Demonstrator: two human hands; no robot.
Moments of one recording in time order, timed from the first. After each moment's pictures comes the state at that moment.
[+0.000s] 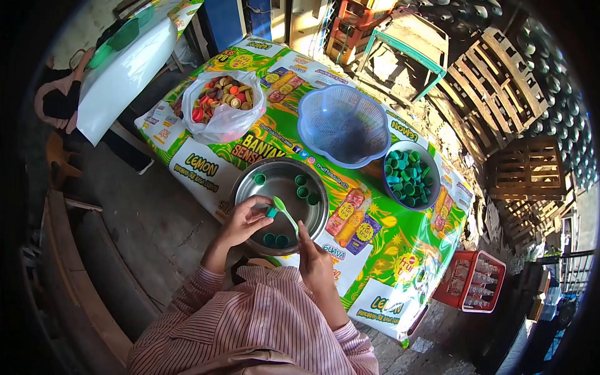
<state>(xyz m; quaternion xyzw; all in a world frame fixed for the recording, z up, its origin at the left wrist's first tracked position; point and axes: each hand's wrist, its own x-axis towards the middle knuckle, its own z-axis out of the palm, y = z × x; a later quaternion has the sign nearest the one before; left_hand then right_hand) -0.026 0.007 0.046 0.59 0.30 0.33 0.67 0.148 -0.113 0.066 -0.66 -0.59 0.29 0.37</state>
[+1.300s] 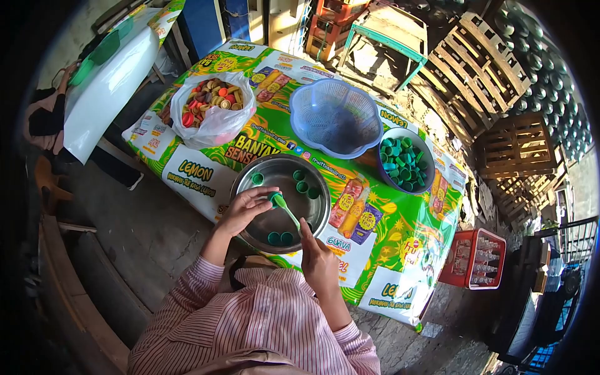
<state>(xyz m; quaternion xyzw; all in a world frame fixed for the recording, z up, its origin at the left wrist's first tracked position) -0.030 0.036 0.040 0.53 0.25 0.30 0.75 0.124 -0.117 0.067 -0.71 -0.59 0.18 0.34</state>
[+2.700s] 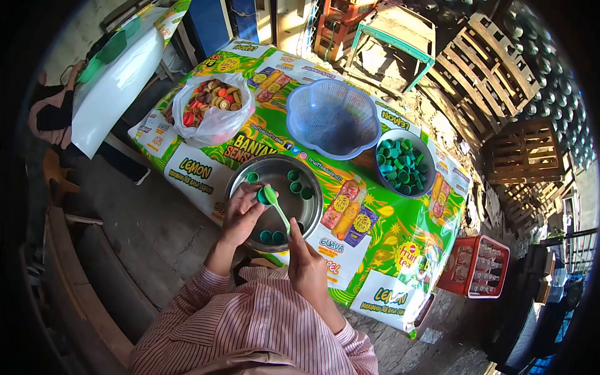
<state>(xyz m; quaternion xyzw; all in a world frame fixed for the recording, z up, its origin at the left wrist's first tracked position) 0.001 0.004 0.057 0.49 0.19 0.49 0.70 0.129 -0.121 0.098 -0.67 -0.57 0.21 0.44</state>
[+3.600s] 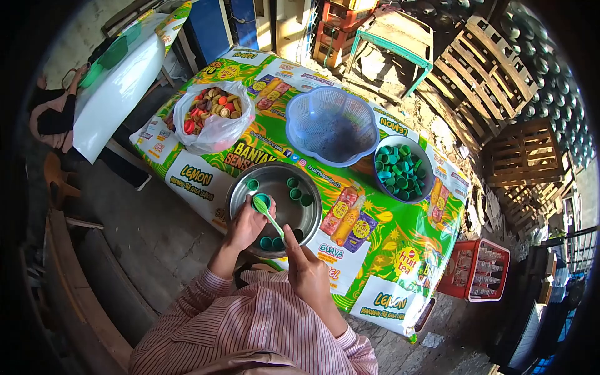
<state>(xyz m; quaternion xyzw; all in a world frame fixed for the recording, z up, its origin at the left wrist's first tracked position) 0.009 0.005 0.049 0.36 0.16 0.44 0.81 0.135 -0.120 0.103 -0.65 -0.61 0.19 0.40</state>
